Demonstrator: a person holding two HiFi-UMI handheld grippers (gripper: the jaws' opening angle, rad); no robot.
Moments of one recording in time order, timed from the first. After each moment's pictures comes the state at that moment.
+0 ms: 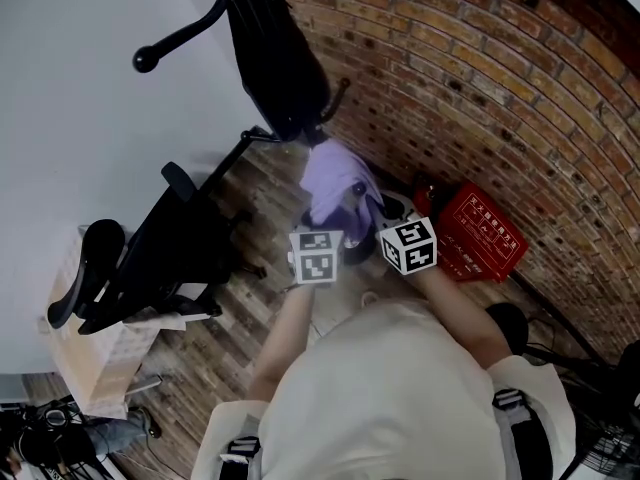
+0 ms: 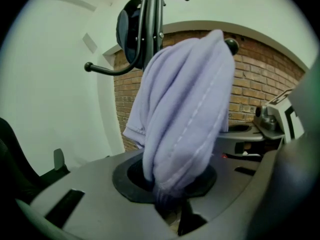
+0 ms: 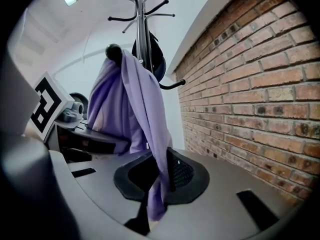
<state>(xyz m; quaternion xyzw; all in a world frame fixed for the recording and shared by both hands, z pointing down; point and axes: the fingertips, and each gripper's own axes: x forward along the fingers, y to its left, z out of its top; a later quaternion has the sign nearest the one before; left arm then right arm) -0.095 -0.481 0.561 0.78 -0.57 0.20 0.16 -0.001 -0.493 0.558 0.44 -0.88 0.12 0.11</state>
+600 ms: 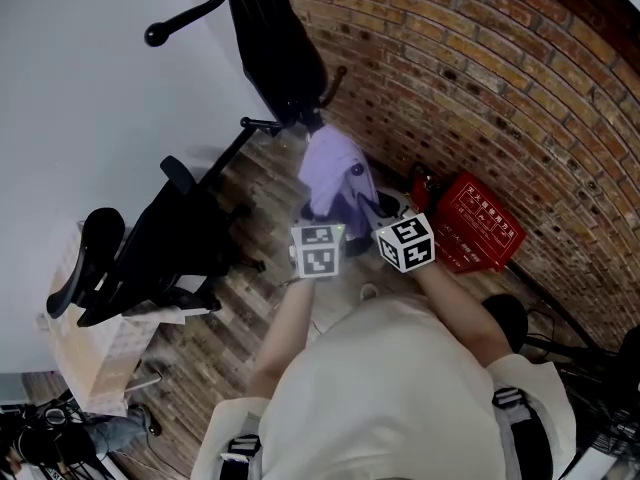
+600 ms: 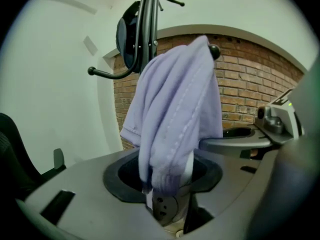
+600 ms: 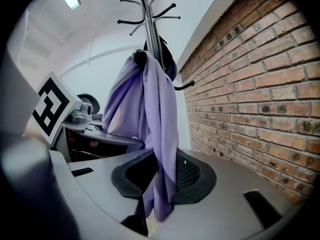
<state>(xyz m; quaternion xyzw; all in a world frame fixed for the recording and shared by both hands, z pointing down) -0.089 -0.462 0.559 0.79 -0.57 0.19 0.16 -0.015 -0.460 0.556 0.42 -0.89 0.12 0.11</state>
